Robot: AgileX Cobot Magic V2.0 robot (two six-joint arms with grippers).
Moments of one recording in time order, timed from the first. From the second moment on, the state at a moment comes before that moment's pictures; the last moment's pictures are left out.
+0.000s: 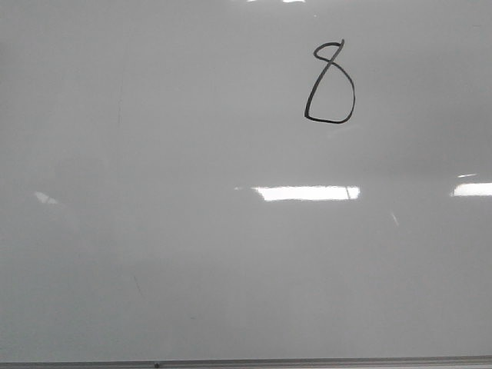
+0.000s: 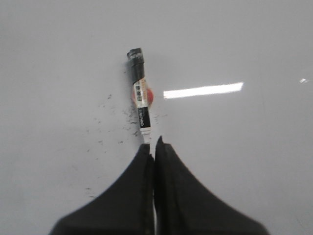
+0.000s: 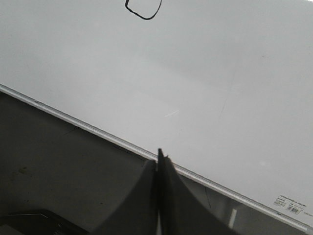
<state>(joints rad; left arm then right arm) -0.05 0.19 -0.26 0.03 0.31 0.04 0.50 0.51 -0.84 -0.13 1.06 0.09</state>
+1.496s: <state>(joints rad) 0.02 -0.01 0.01 -0.03 0.01 0.04 0.50 0.51 -0.84 -0.13 1.06 0.09</state>
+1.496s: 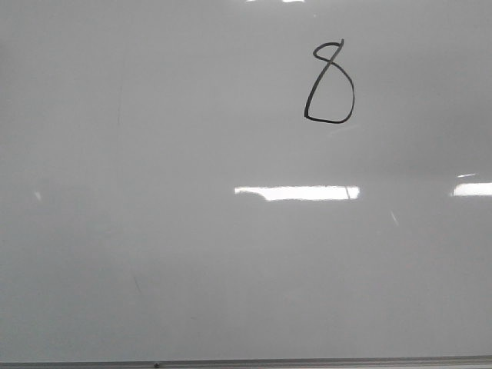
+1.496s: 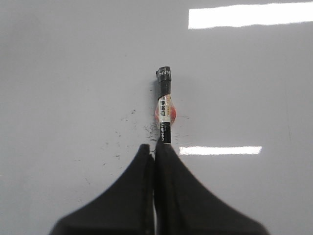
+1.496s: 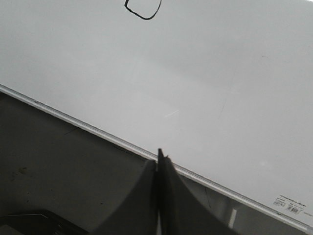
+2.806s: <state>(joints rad) 0.02 -0.01 0.01 -0.03 0.01 0.04 0.04 -0.01 0.02 0.11 0.12 -0.15</state>
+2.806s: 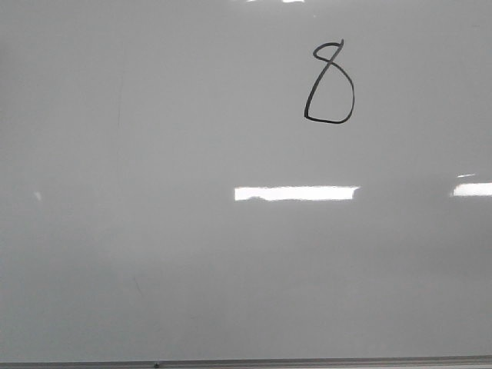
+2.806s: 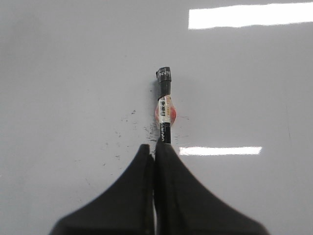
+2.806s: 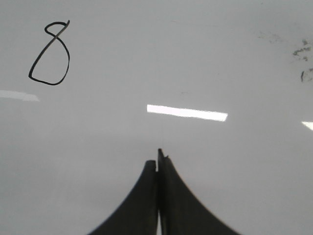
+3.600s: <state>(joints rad) 0.02 -0.01 0.01 -0.03 0.01 0.04 0.01 -0.01 0.03 0.09 0.03 -0.08</state>
